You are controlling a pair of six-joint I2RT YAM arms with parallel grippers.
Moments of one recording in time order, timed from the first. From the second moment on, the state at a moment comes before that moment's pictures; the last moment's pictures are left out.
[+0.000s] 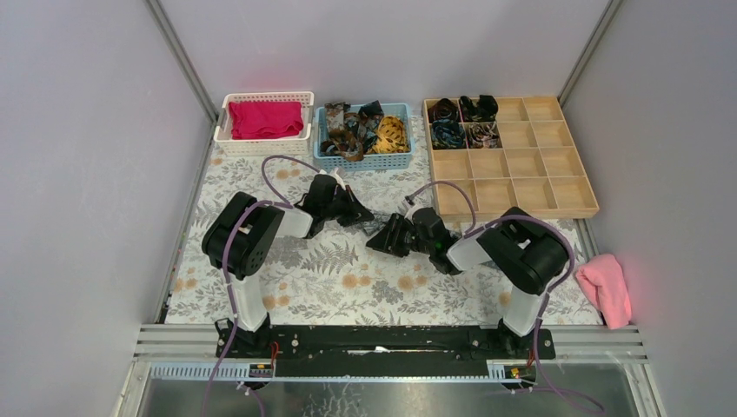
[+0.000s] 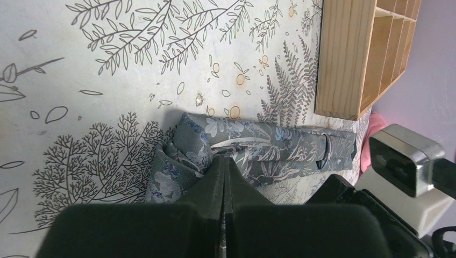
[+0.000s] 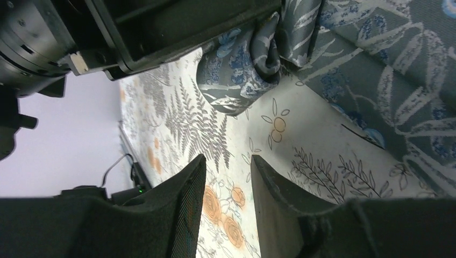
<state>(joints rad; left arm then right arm) -0.42 1.88 0.80 0.46 0.40 -0.88 0.72 1.78 0.58 0.69 -0.30 0.99</state>
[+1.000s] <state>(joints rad) -0.42 1.88 0.80 0.46 0.40 -0.88 0.72 1.93 0.58 1.00 -0.12 1.14</state>
